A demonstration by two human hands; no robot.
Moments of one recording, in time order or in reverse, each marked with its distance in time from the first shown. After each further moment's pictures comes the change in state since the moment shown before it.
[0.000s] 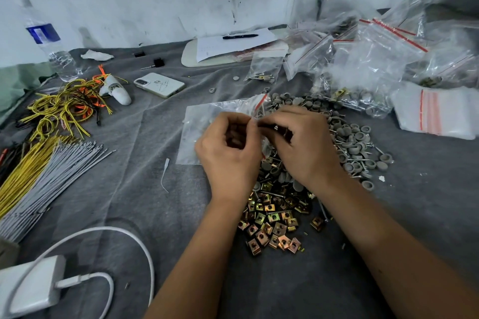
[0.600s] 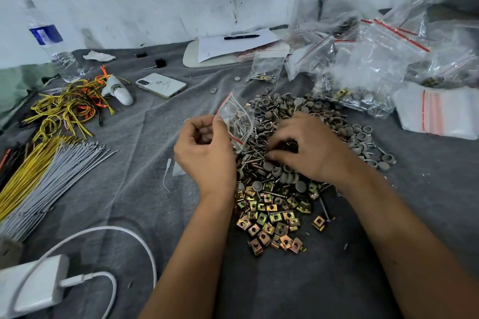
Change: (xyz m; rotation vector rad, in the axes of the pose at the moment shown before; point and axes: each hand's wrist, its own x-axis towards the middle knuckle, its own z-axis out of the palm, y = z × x) left_hand 0.015 -0.008 -0.008 -0.183 0.288 -0.349; right_hand 0.005 0.014 -0.019 -0.173 -0.460 0.102
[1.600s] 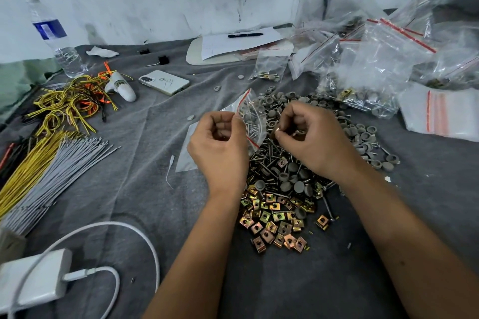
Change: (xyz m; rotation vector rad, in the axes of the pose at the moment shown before) left_hand -0.006 0.000 0.003 0.053 -0.146 0.033; right_hand 0.001 -0.001 0.007 0.354 0.215 0.095
